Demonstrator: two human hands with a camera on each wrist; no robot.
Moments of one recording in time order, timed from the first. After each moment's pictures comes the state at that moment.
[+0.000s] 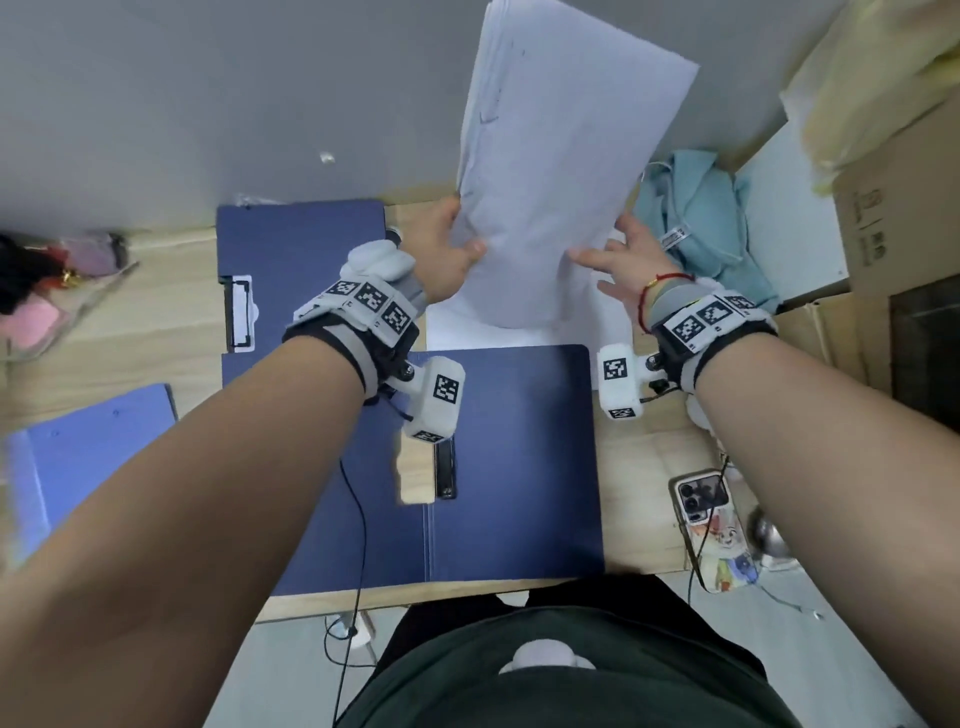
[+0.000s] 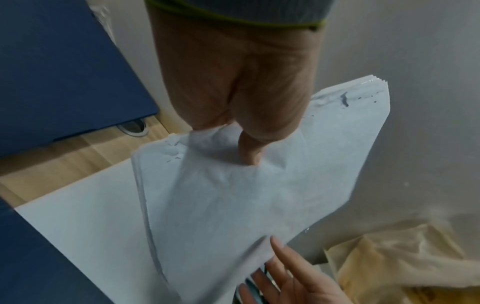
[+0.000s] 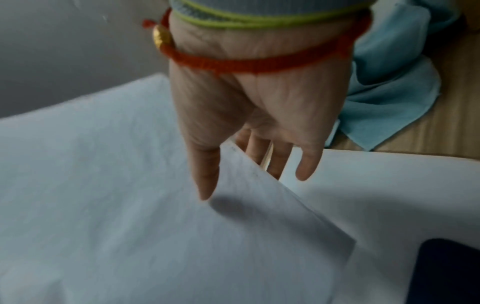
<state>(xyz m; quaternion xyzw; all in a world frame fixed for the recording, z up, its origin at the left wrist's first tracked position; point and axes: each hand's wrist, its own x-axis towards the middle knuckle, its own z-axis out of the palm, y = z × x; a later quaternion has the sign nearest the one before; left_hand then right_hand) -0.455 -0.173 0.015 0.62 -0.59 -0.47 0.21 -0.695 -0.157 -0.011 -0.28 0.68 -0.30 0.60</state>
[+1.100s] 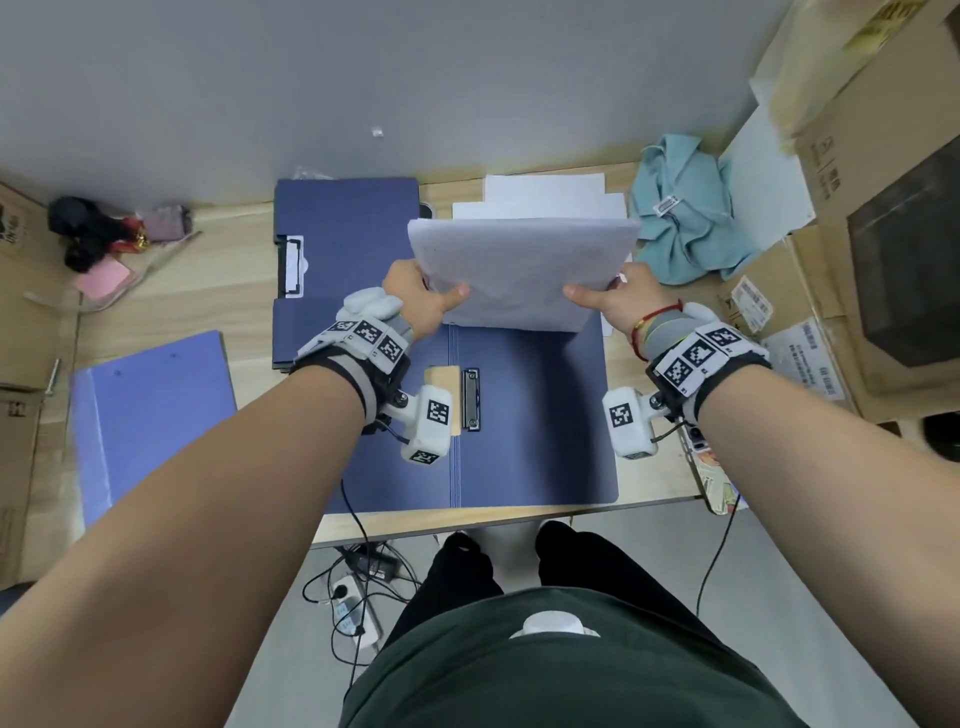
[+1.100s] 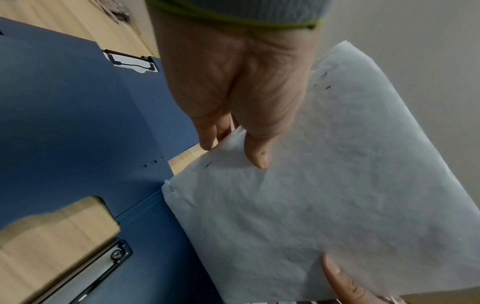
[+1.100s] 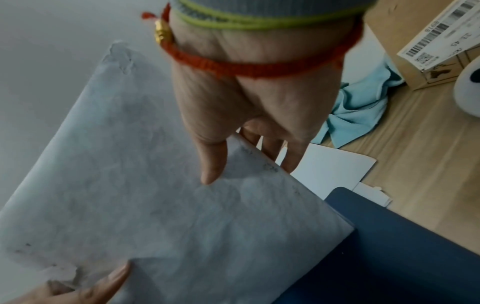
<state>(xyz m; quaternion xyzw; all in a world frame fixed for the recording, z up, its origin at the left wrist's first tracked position) -0.396 -0.024 0.047 0.71 -0.53 -0.41 0.23 -0.650 -0.011 0.034 -0.43 0.65 -0.34 0.52</state>
